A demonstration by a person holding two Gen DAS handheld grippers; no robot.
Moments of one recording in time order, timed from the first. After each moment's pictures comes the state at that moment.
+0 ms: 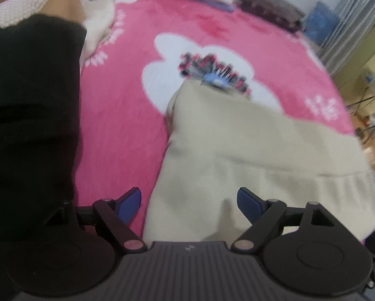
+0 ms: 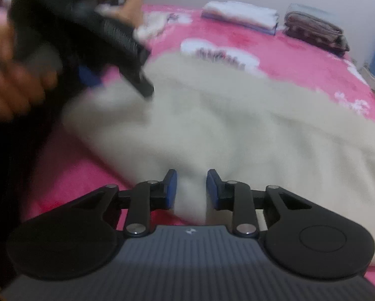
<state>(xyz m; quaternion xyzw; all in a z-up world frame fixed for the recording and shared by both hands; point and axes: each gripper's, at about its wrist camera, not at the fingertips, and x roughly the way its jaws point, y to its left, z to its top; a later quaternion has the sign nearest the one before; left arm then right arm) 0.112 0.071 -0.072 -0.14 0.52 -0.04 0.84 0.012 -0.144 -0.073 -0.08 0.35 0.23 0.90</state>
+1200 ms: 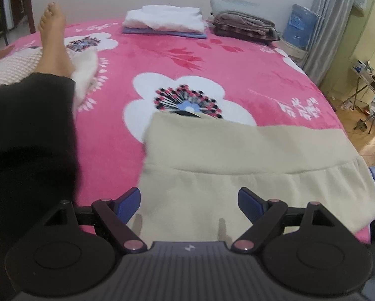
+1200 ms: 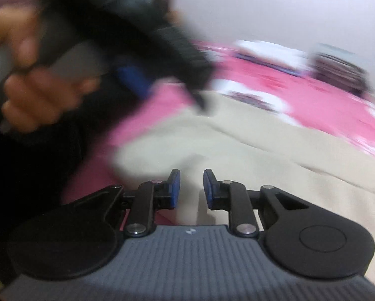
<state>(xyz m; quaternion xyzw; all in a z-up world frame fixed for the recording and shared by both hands) 0.078 0.005 -0.051 -0.05 0.46 -0.03 0.89 -0.033 -0.144 -0.079 -0.10 0.30 0.26 0.91</state>
